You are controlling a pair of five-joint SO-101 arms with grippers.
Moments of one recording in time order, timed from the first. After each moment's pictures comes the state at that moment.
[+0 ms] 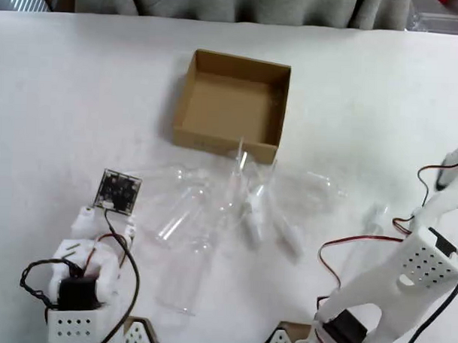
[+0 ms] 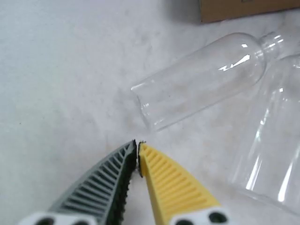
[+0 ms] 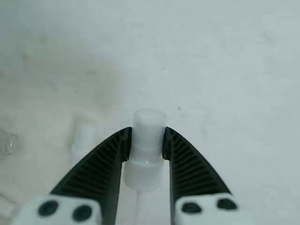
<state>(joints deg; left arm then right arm) -9.3 -104.1 97.1 59.8 -16.9 39.8 36.4 -42.3 97.3 27.2</state>
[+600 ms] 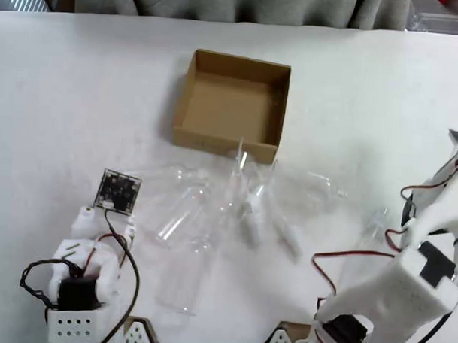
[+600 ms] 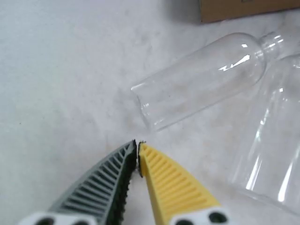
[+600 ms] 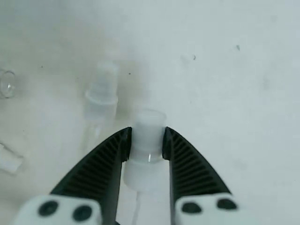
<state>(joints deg) -9.3 -104.1 97.1 59.8 -16.9 39.8 17.8 -3.1 85.8 28.2</state>
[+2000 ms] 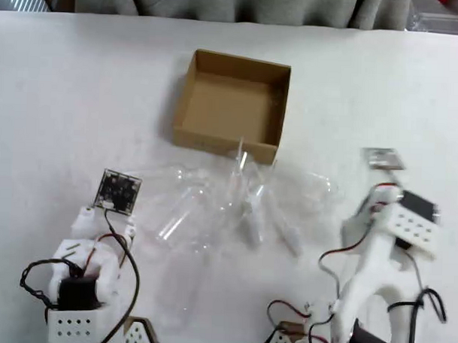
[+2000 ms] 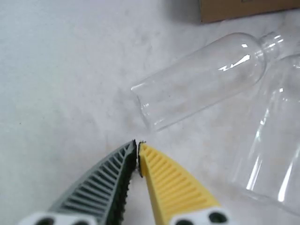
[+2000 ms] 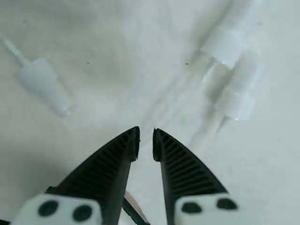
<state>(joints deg) -9.3 -104.1 97.1 59.8 -16.9 22.2 -28.6 47.7 75.4 30.3</state>
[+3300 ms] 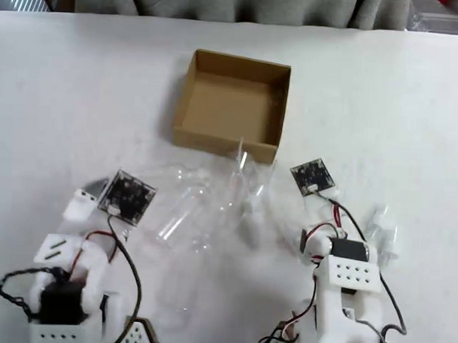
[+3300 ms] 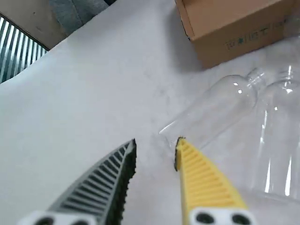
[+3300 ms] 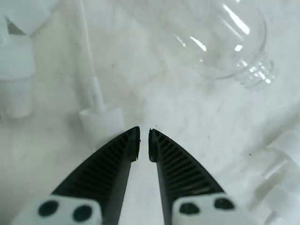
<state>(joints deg) -6.9 -95.9 76.2 63.8 -32.1 3.6 -51.4 77.7 47.1 29.7</state>
